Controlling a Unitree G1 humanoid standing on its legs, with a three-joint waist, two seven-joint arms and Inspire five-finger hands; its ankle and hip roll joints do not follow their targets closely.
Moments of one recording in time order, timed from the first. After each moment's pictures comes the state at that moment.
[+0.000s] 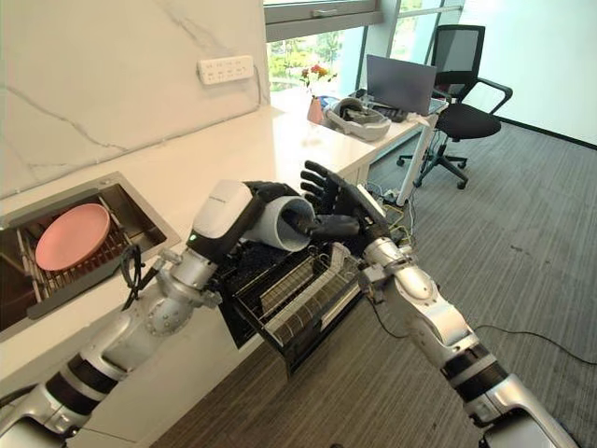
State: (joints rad) left arm -0.36 0.64 -0.46 -0.16 0.47 -0.21 0.33; right arm -0.42 -0.64 0.41 0.00 0.82 -0.12 -0.04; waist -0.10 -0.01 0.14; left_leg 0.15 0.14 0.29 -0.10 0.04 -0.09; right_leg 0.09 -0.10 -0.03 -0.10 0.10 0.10
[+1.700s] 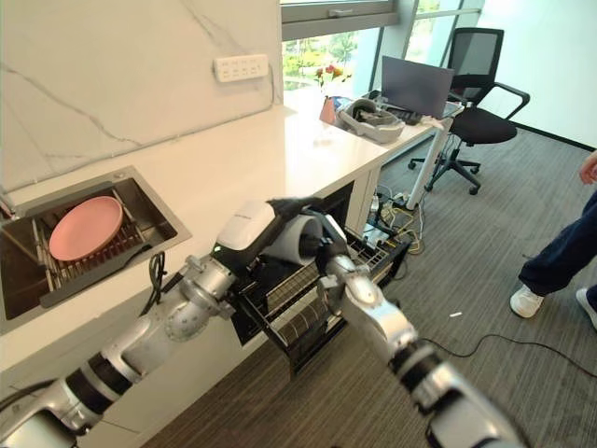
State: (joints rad) left arm -0.35 0.59 -0.54 -0.16 0.49 -0.18 0.31; right arm -0.39 -0.32 0.46 0.16 0.82 -0.10 -0.17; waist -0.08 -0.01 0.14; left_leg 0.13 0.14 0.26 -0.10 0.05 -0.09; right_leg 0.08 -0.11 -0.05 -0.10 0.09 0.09
